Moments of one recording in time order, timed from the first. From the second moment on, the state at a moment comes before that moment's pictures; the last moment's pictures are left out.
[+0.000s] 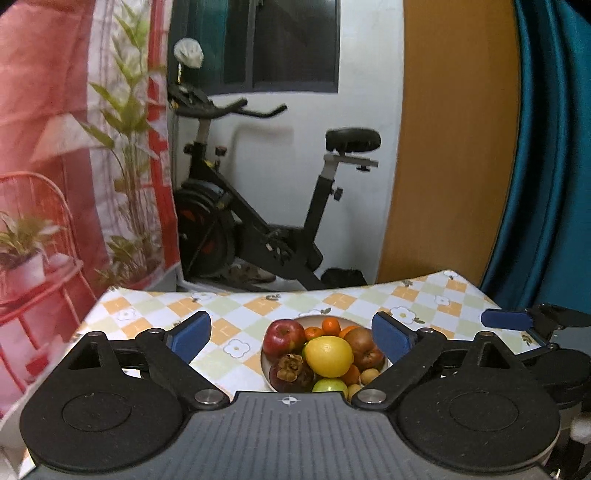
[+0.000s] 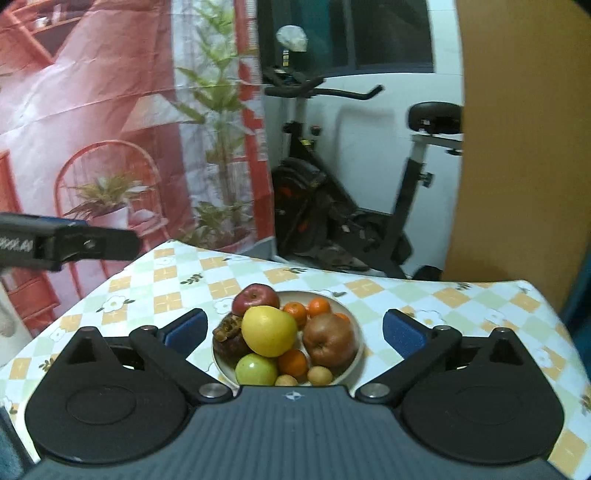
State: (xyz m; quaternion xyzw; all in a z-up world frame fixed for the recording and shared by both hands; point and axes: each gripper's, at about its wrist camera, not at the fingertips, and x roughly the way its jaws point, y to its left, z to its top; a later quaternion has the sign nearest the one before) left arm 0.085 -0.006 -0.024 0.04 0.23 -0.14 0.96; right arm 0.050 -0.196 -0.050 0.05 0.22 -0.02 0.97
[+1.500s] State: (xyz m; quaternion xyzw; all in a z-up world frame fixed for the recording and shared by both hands) left arm -0.009 0.009 -0.006 0.02 0.19 -0.08 0.98; right arm -0.036 -0.157 -0.019 0.07 0.20 -0.04 0.98
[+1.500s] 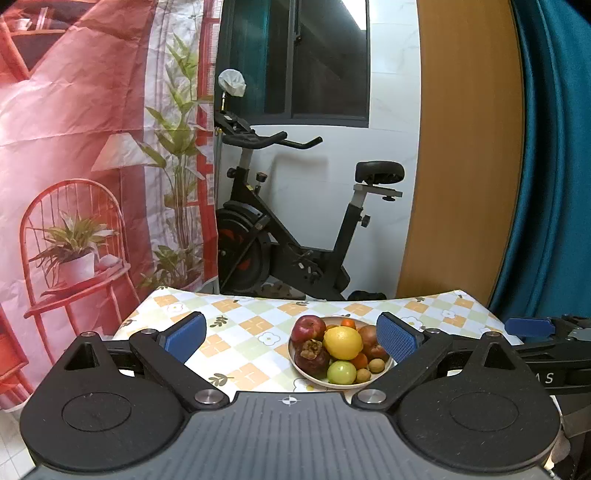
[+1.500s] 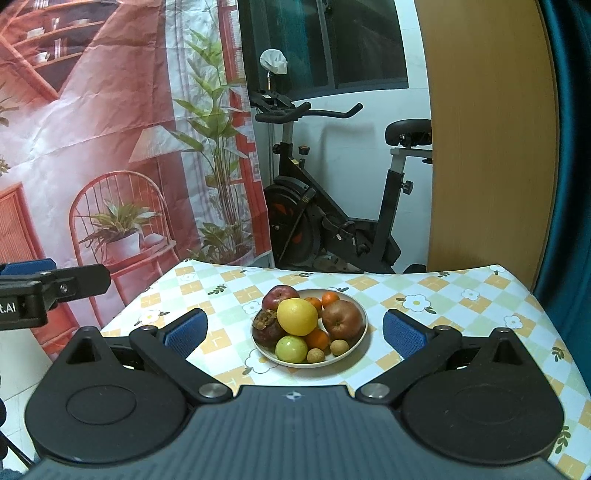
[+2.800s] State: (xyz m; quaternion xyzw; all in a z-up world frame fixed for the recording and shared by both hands) left arm -0.009 0.008 -0.004 0.00 0.19 -0.07 0.98; right arm -0.034 -0.158 -0.020 0.07 0.21 -0.03 0.98
